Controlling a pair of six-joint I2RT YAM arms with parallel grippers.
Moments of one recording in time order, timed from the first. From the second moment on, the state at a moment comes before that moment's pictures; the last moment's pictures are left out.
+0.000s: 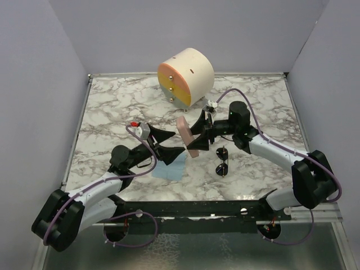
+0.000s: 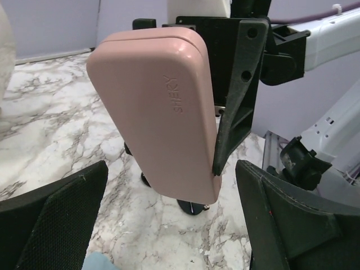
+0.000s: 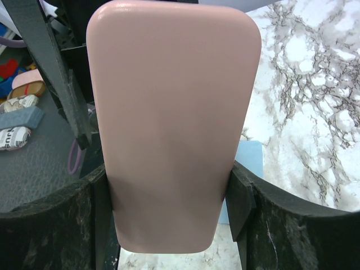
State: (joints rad) left arm -0.55 1.00 0.25 1.02 0.51 -0.50; right arm 0.53 1.43 0.83 0.43 -1.08 0.17
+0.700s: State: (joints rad) left arm -0.37 1.40 0.35 1.51 0.87 -0.87; right arm 0.53 1.43 0.83 0.45 -1.13 0.19
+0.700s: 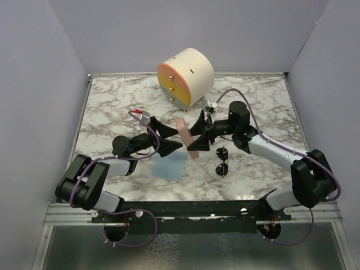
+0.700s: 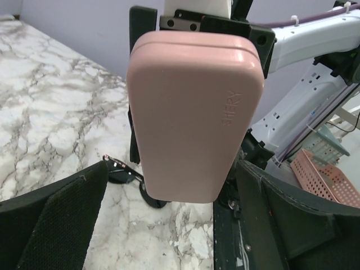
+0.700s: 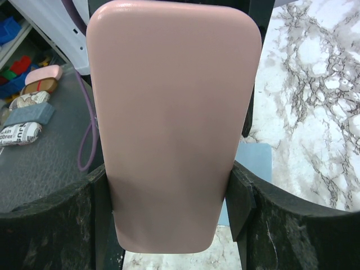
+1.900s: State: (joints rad) left arm -0.41 1.47 0.42 1.51 0.88 -0.87; right arm 0.54 1.52 0.87 0.50 -1.12 0.23
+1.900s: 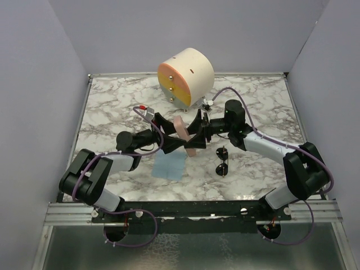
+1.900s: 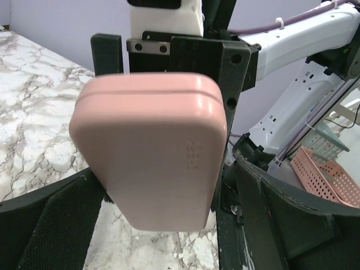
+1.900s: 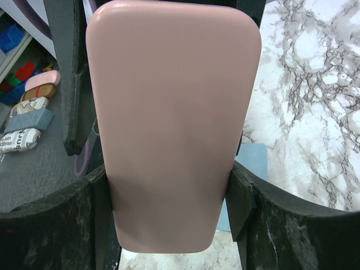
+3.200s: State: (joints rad) left arm -0.41 1.50 0.44 1.51 0.86 -0.87; right arm 0.56 1.54 0.89 0.47 -1.10 0.22
